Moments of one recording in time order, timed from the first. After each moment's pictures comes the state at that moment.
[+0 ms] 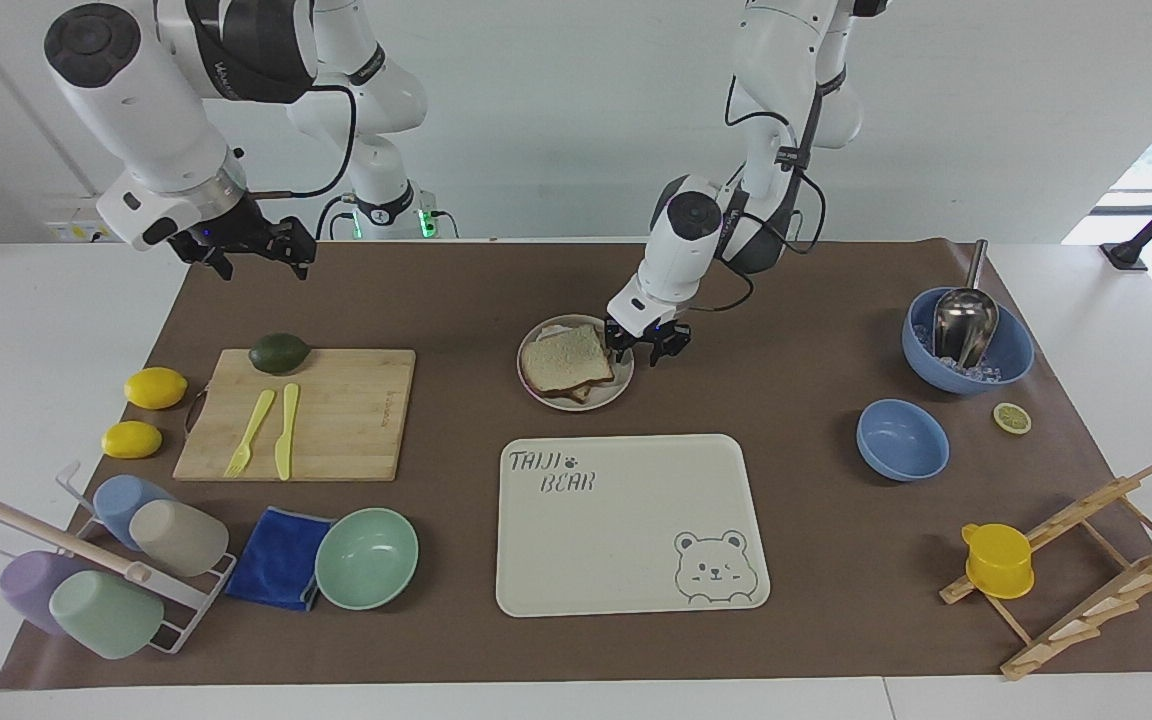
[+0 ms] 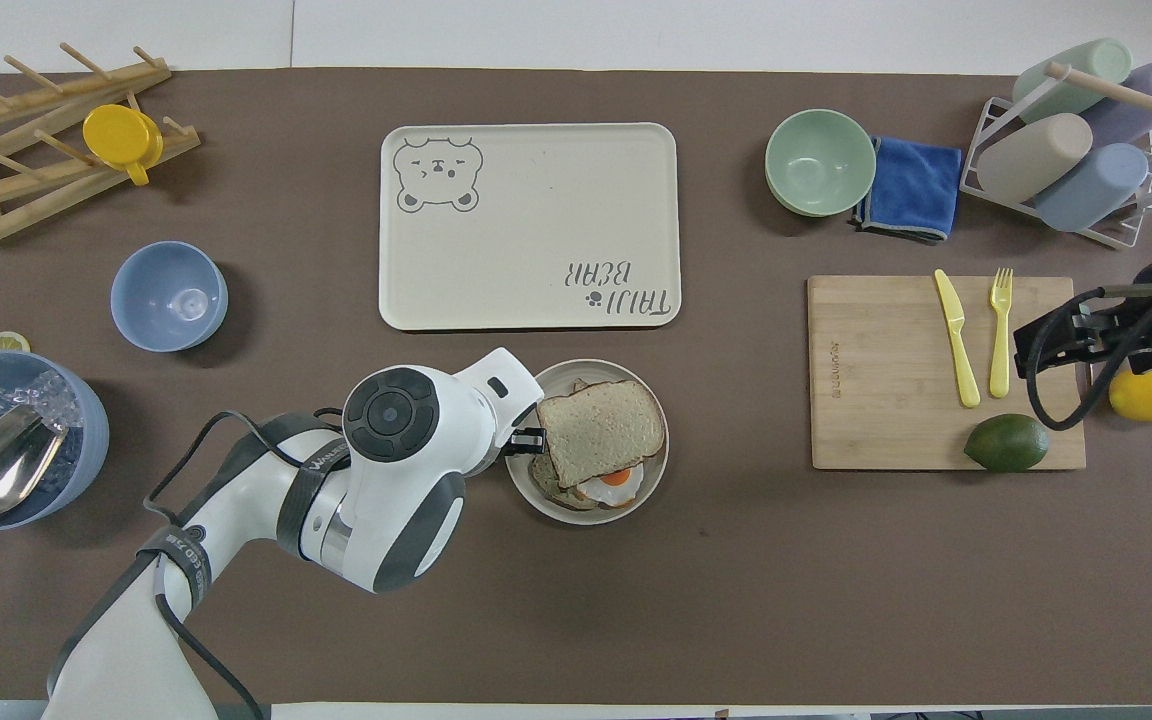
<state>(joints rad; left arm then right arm) -0.61 0.16 -0.06 -2.21 -0.18 2.39 -0.39 0.08 0.00 -0.09 -1.66 -0.04 1.46 0.00</state>
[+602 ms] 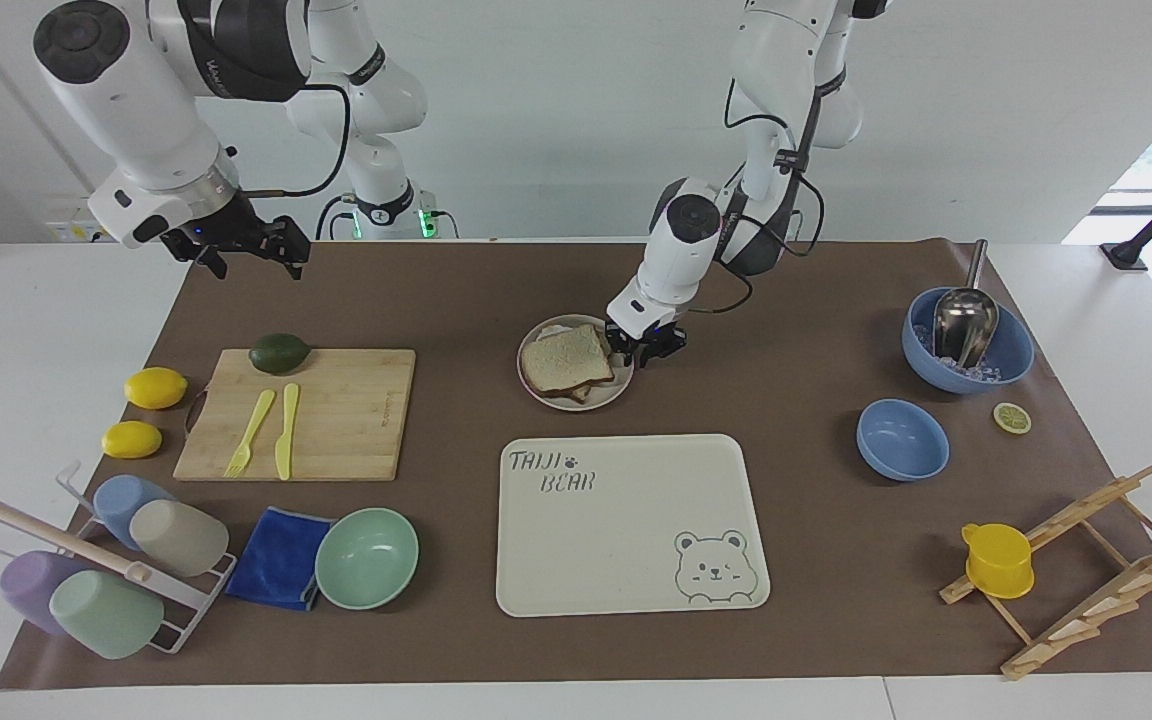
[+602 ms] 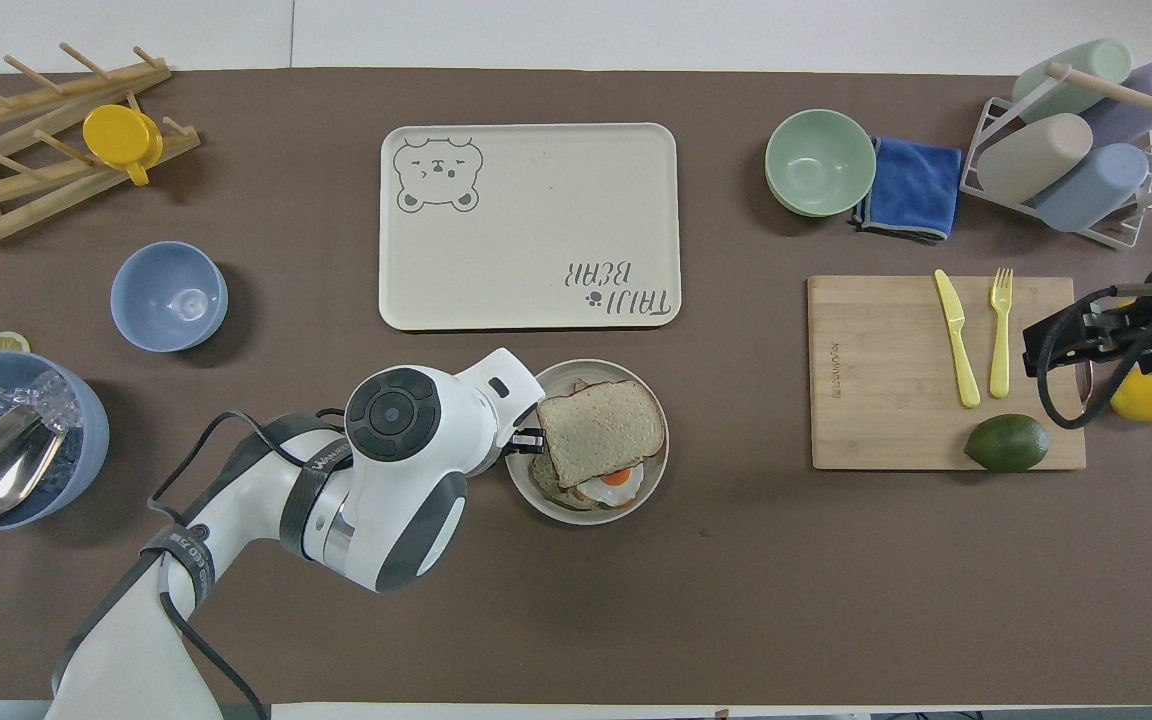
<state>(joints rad) -0.61 0.16 -0.06 -2.21 -0.18 2.40 -0.39 0.08 -0.01 -0.09 -1.66 -0.04 1.46 0.00</state>
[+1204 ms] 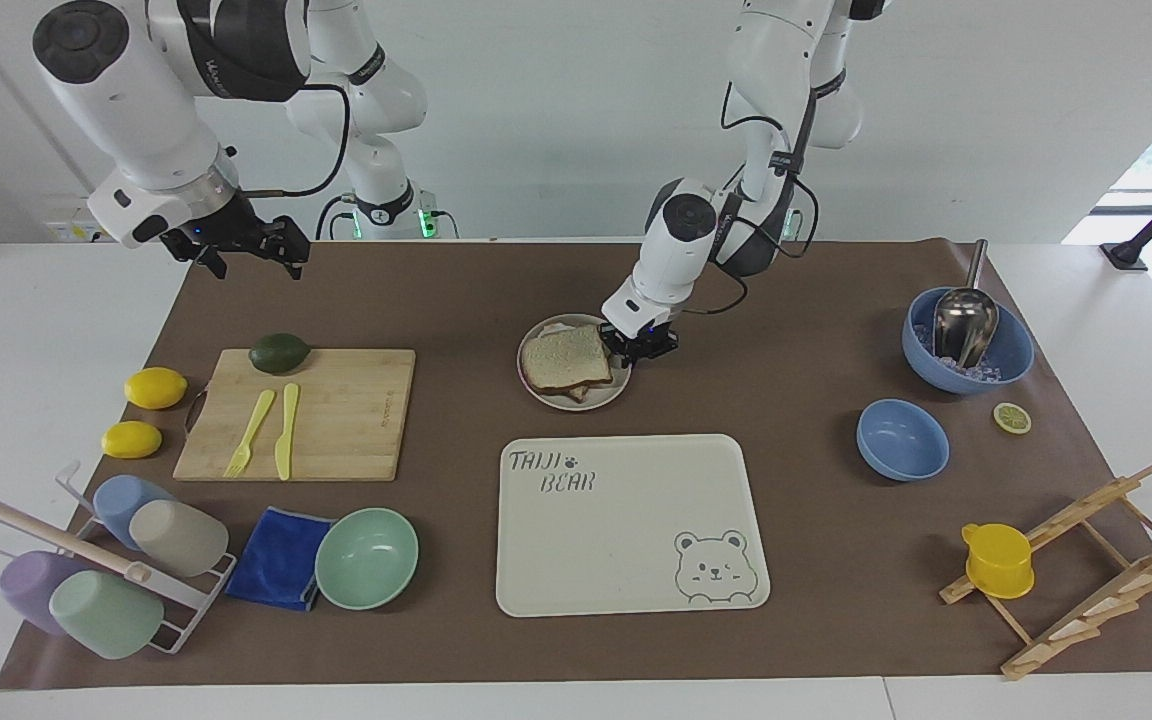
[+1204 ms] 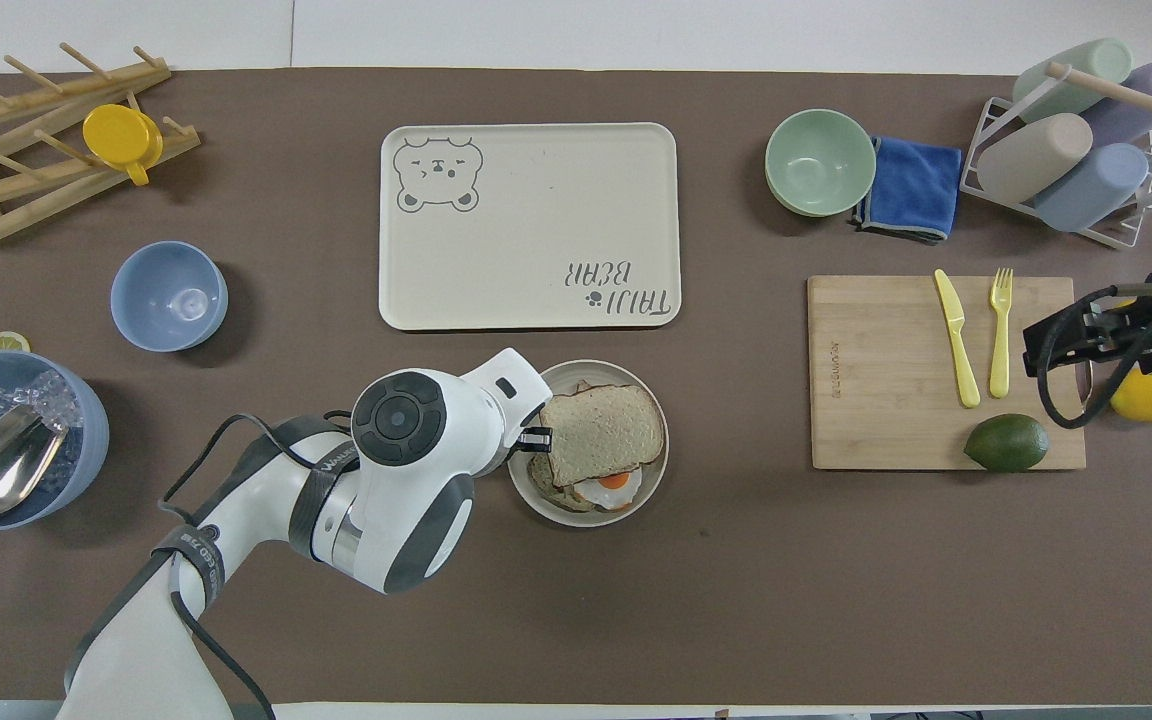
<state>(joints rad) -0.63 0.17 -0.06 -2.21 -0.20 2.43 -0.39 0.08 -0.01 -0.09 -1.66 -0.04 1.46 0.00</state>
